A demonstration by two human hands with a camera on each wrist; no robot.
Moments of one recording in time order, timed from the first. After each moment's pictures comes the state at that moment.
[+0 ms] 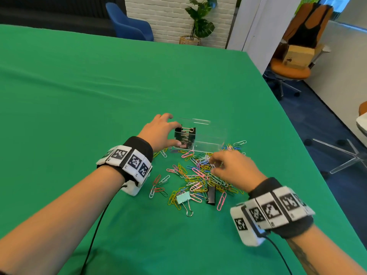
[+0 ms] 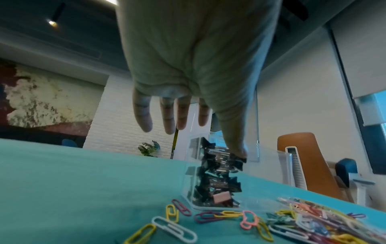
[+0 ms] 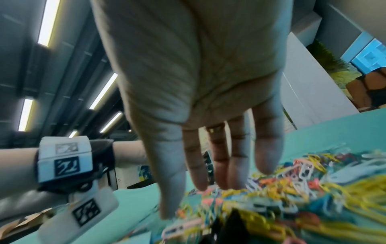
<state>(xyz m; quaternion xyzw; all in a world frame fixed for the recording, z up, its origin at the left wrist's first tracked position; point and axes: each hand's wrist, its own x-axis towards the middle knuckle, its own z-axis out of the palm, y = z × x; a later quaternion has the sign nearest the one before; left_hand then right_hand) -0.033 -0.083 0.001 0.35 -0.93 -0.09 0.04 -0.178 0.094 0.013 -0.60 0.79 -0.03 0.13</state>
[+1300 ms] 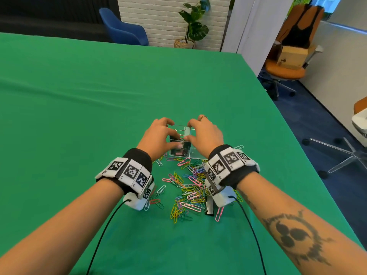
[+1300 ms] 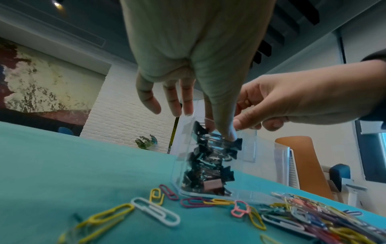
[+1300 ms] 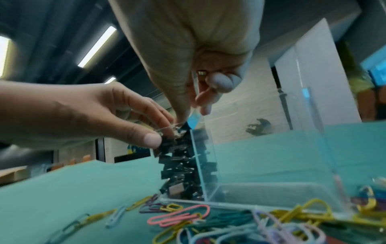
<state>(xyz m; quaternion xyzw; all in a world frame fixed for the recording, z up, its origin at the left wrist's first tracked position) -0.048 -0.087 -0.005 0.34 -0.90 -0.19 0.17 -0.178 -0.006 0.019 -0.55 0.82 -0.15 0.03</state>
